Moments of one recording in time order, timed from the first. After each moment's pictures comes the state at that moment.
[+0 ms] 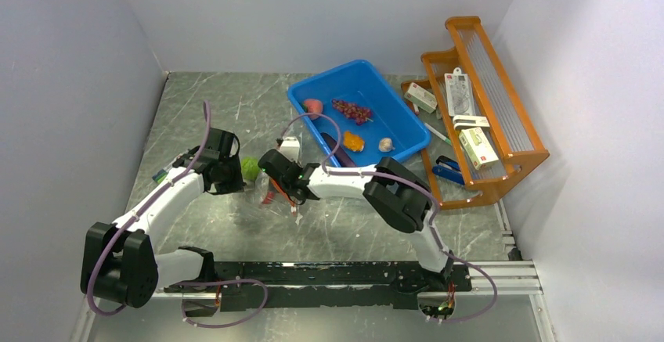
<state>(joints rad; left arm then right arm) -0.26 1.20 0.75 -0.63 -0.01 -0.46 1.08 2.13 1.43 -0.15 0.35 0.87</state>
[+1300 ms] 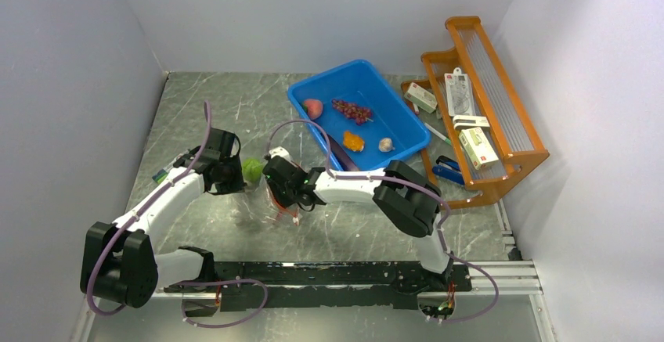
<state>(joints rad) -0.27 1.20 0.75 -0.63 -0.02 -0.47 1.10 2.02 1.31 -0.19 0.14 0.45</state>
